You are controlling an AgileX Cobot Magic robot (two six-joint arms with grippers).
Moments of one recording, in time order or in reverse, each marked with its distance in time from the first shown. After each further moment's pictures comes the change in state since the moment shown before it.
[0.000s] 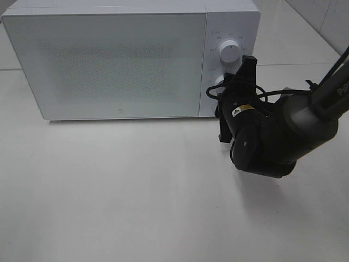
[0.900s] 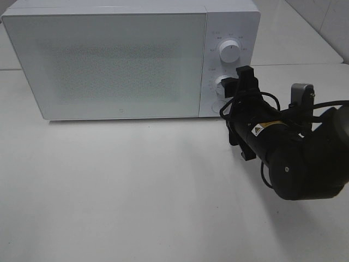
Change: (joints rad) left arm 0.000 0.000 0.000 0.000 0.000 0.000; right arm 0.000 -0.152 0.232 -0.208 0.026 -0.204
